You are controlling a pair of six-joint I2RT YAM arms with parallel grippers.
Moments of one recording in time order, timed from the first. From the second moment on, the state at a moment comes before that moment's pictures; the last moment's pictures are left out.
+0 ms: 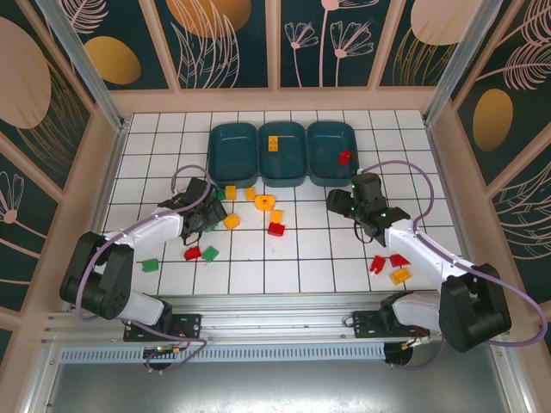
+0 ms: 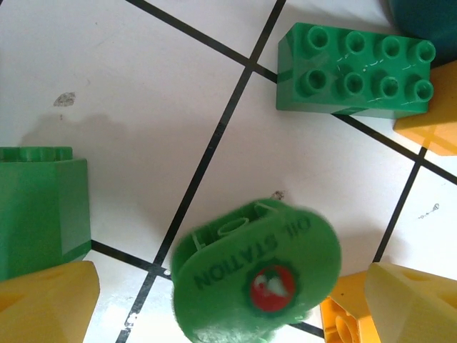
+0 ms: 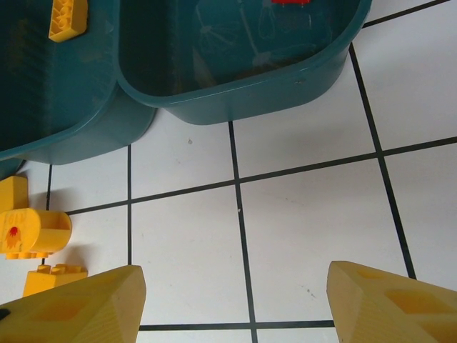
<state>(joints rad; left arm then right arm) -0.38 1.47 0.77 -0.43 -0.17 -0.85 0.40 1.20 0.69 -0.24 0.06 0.55</state>
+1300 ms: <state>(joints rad) -0.39 1.68 0.88 -0.42 -0.21 -0.62 0.37 1.20 0.67 -0.22 0.02 0.55</state>
